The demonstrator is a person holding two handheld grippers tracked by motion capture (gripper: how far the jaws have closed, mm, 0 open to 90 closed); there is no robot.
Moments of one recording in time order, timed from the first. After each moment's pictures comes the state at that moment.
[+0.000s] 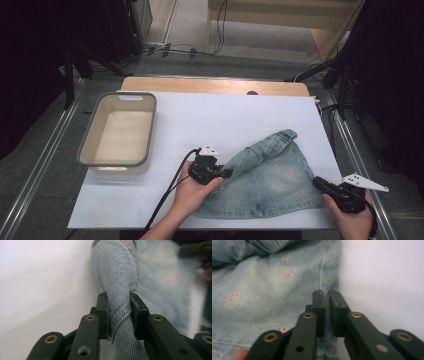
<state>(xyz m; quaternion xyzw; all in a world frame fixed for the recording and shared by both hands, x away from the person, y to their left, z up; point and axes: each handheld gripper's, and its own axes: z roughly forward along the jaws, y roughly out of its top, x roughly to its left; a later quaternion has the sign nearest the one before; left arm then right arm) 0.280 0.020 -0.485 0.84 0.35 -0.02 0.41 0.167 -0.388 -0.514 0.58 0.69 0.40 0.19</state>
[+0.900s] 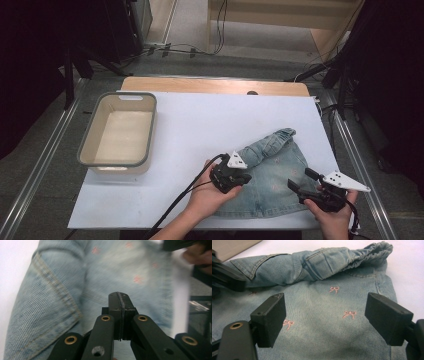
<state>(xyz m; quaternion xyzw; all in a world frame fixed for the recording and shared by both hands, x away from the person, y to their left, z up) 0.260 -0.032 -0.479 0.89 0.24 0.01 0.39 0.173 -0.332 -0.498 0.50 0.70 0.46 0.21</state>
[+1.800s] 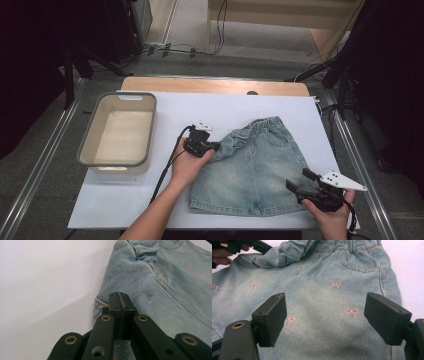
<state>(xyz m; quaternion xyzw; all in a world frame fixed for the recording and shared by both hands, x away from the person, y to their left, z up) 0.358 0.031 -0.490 0.84 0.38 0.03 0.39 0.175 -0.329 -0.502 0.50 0.71 0.46 0.20</state>
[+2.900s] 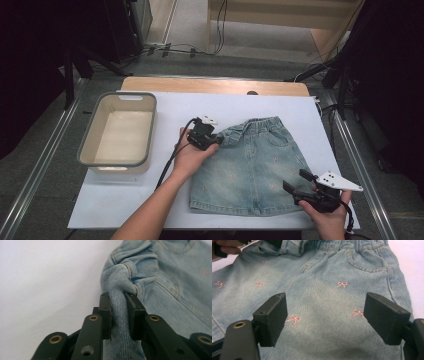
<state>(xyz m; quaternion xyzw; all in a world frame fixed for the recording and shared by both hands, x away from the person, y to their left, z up) 0.382 0.026 -0.482 0.84 0.38 0.04 0.39 0.174 -0.321 -0.501 0.49 0.71 0.46 0.20</state>
